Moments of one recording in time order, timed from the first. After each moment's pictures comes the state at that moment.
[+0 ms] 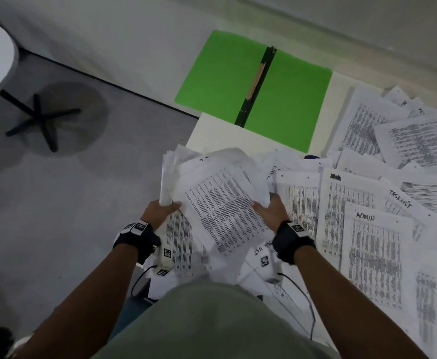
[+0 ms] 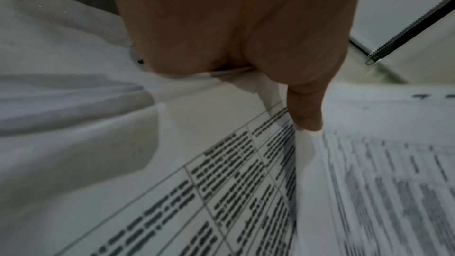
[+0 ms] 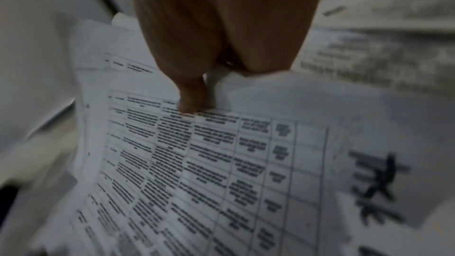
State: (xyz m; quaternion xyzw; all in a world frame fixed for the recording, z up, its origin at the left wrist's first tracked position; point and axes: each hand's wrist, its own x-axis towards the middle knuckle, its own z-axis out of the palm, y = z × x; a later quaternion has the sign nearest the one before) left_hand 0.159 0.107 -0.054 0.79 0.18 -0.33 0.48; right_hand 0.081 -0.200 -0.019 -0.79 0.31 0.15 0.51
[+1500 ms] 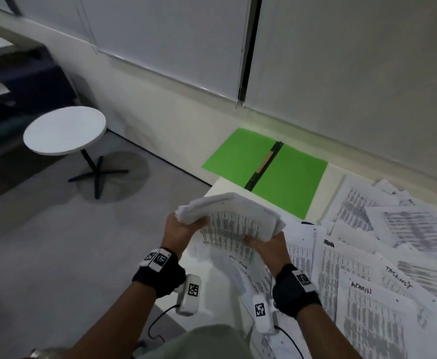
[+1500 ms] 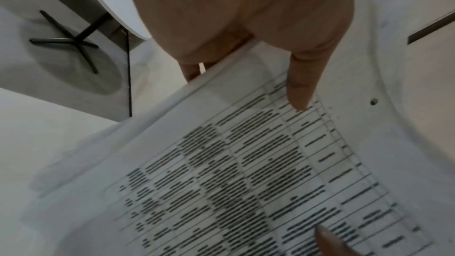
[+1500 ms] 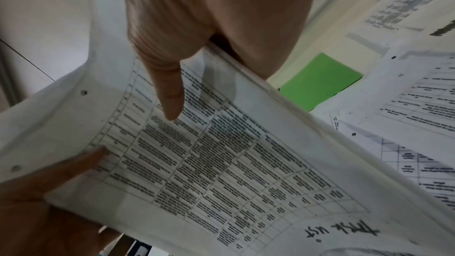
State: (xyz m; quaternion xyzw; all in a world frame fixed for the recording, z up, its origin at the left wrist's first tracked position) left_hand 0.086 0.030 0.117 0.68 0.09 0.00 0.73; right_hand 0.042 -0.184 0.110 -0.68 0.16 0.03 0.71
